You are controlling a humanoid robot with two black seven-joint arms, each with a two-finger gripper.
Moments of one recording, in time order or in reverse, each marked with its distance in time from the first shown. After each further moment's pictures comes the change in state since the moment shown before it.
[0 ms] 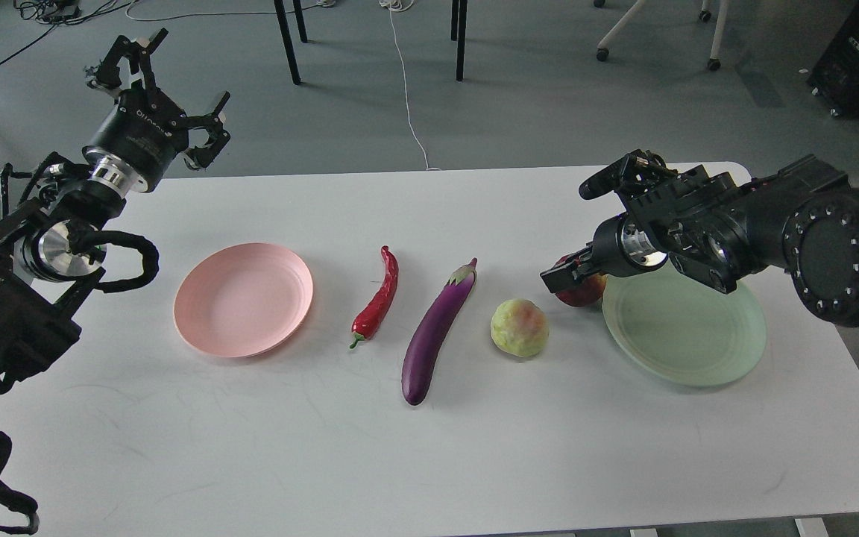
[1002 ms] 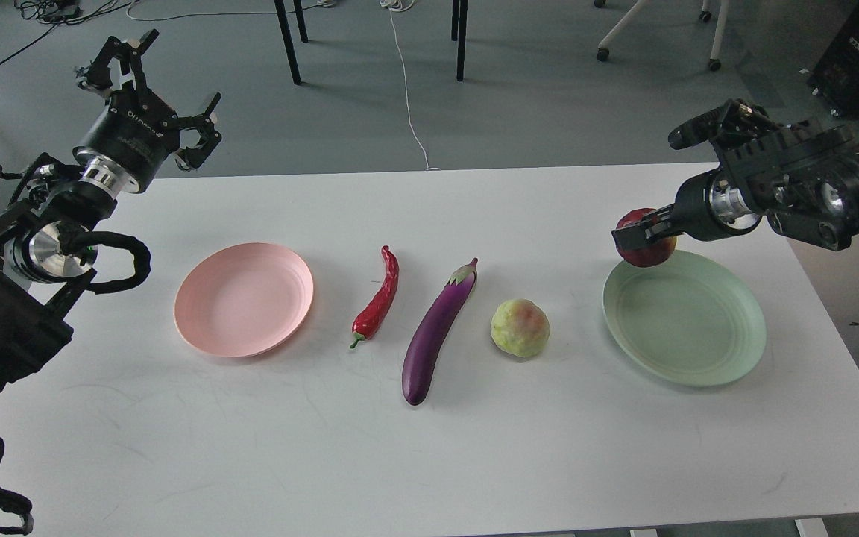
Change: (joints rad) left arm 0.003 0.015 0.000 0.007 -0.001 -0.008 0.000; right arm 0.194 -0.308 0.004 0.256 -0.129 -0.046 0.000
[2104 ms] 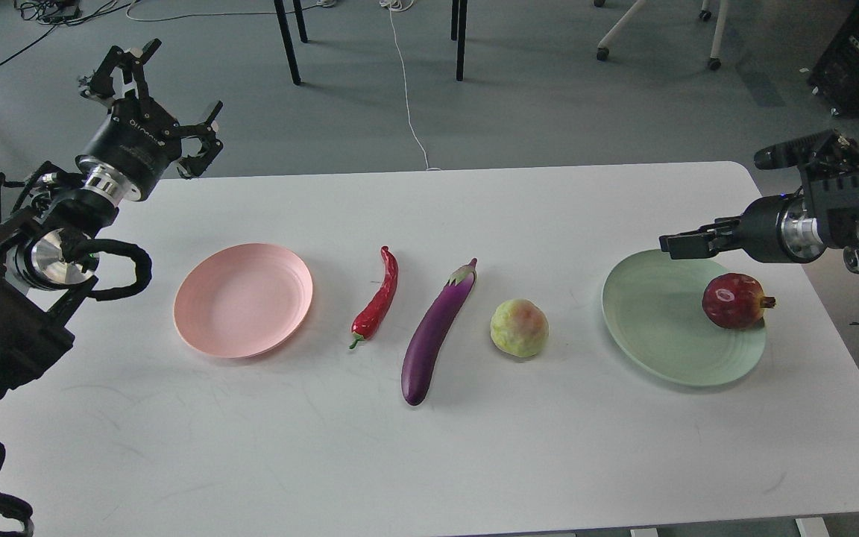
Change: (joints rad) left arm 0.017 -0.003 0.000 -0.001 0.001 -0.002 0.000; right arm -0.015 -0.133 0.152 0.065 -0.013 -0.113 0.000
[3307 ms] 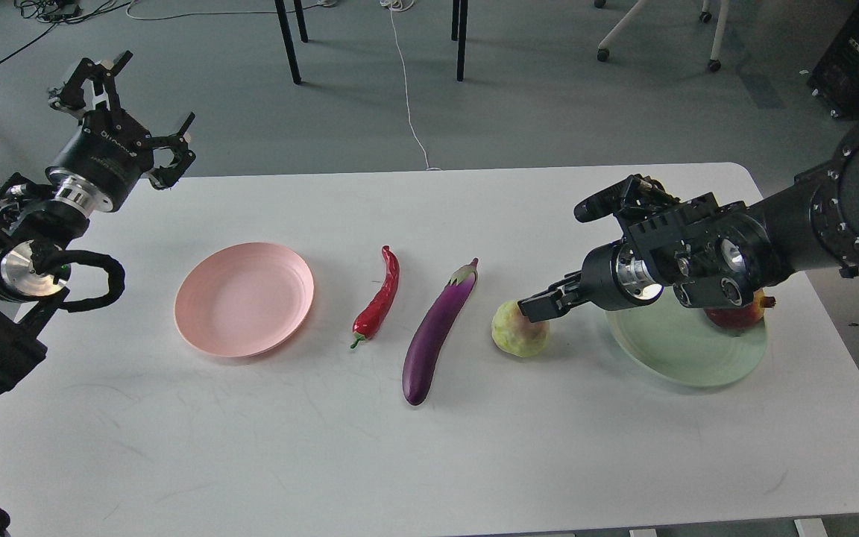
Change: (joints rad) left arm 0.035 0.054 -0.003 0.002 -0.003 -0.014 -0.002; right arm 0.075 0.441 -0.136 0.179 0.259 -0.055 0.000
